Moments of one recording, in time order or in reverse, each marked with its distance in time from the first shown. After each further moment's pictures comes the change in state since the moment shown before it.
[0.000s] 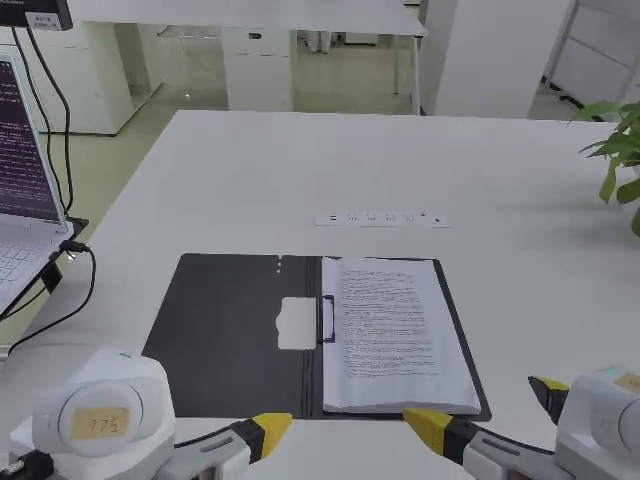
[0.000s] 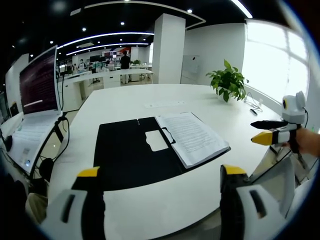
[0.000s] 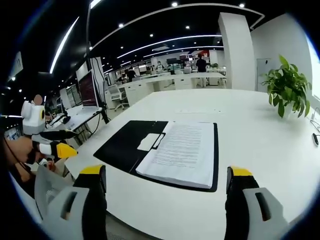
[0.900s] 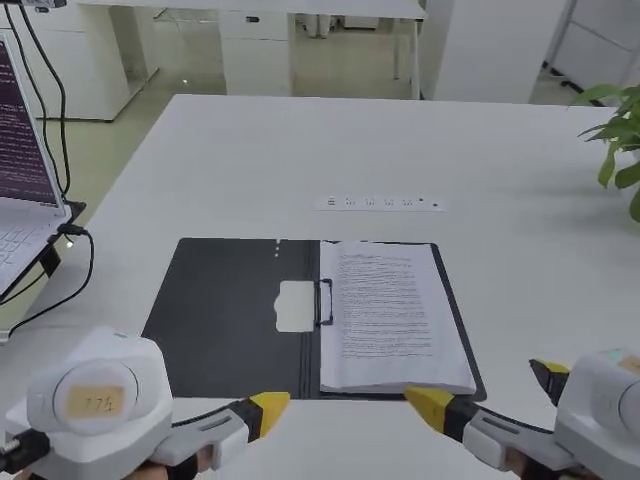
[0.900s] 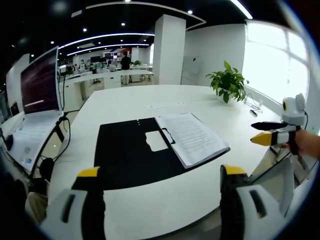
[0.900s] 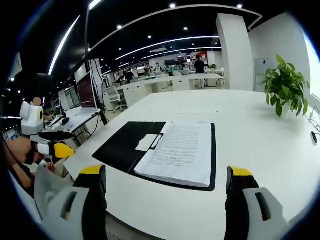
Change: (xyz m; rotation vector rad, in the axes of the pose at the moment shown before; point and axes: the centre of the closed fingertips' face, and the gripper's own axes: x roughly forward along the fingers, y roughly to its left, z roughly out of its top) left arm -0.005 -0.001 0.000 -0.005 -0.006 0.004; right arm -0.004 -0.004 -0.002 0.009 -0.013 -0.011
